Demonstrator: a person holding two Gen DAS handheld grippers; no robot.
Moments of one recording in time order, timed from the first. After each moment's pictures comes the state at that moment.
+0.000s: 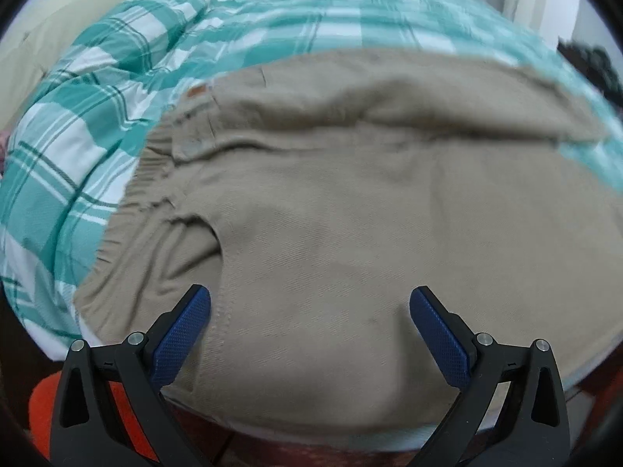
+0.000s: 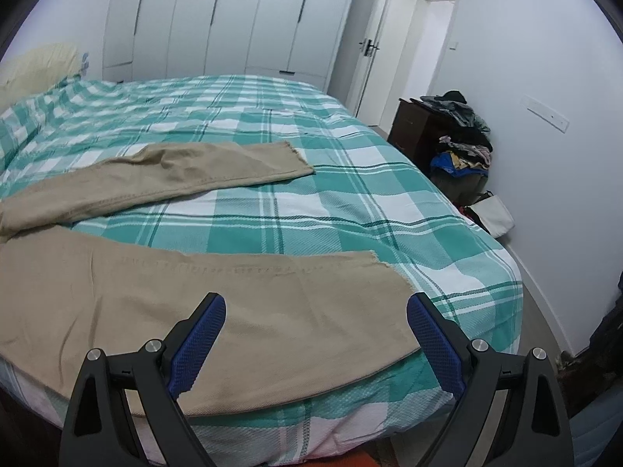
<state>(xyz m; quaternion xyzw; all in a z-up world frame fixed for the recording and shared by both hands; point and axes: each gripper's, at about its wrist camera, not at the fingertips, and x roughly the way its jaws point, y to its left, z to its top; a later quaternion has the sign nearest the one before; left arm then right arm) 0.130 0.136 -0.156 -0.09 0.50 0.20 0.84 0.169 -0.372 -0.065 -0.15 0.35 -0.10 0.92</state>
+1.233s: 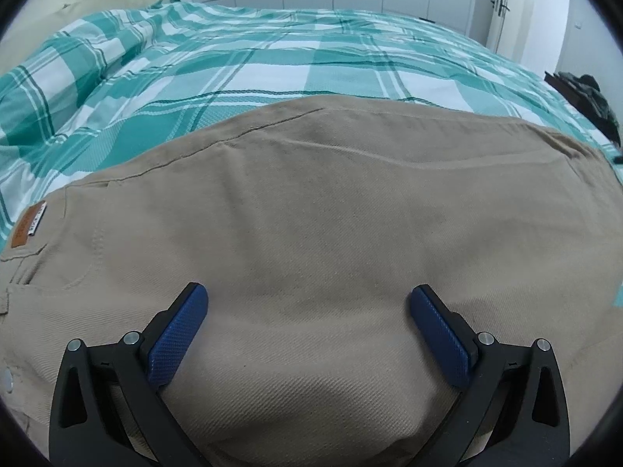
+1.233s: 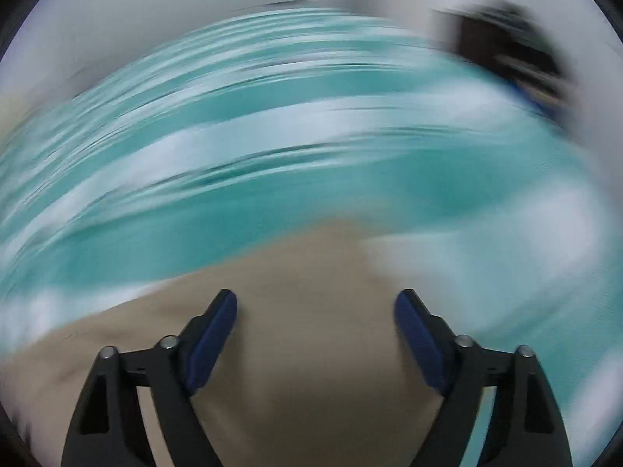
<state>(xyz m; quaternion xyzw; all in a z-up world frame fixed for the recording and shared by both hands) 0.327 0.157 -0.234 -0.09 0.43 0.17 0.88 0.609 -0.439 -0.155 0.02 0.47 -0.13 0.87</state>
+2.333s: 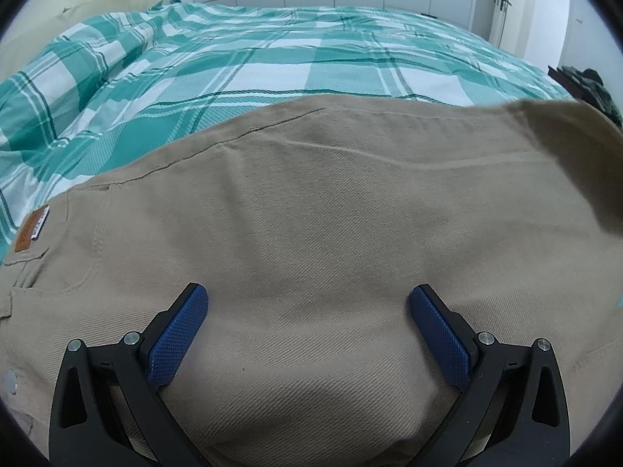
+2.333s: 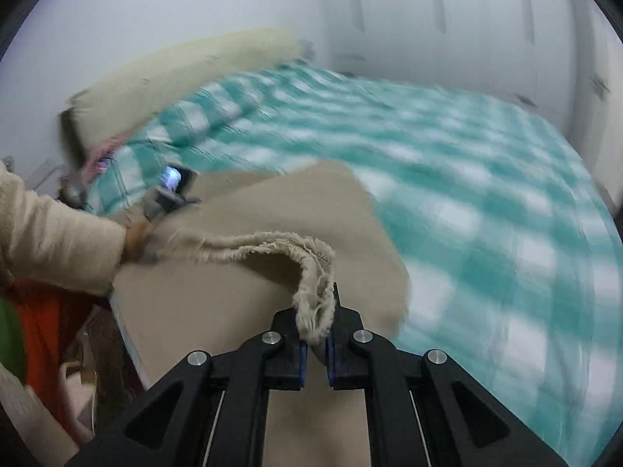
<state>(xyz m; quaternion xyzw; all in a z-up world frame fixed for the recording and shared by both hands) 0.330 0.157 -0.234 -0.08 0.45 0.18 0.87 0.264 -0.303 -0.072 -0.13 0.39 0.32 0.85</state>
